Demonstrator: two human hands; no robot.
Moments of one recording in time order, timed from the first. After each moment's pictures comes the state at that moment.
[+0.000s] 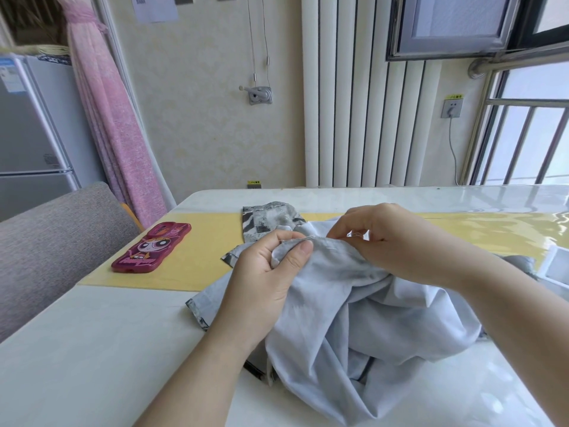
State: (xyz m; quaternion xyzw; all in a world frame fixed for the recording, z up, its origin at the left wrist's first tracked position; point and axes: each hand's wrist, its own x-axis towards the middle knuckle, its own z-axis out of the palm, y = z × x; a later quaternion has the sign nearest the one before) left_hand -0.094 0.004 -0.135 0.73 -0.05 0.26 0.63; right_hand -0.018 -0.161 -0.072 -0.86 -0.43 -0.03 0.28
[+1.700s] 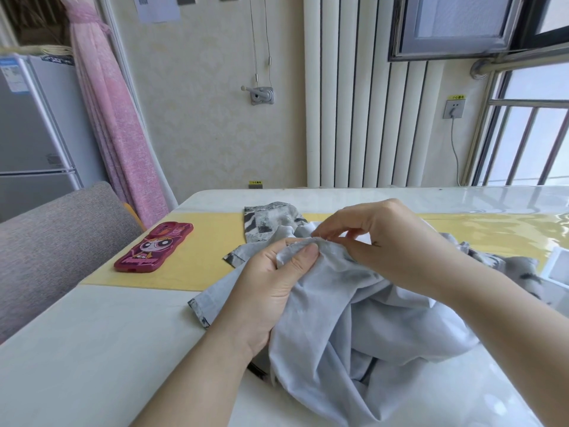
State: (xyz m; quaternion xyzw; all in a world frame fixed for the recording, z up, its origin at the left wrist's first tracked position) left_hand -0.094 0.000 -0.134 0.61 -0.03 0.14 0.78; right_hand -0.030 -0.154 -0.072 -0.81 -0.48 -0.08 0.33
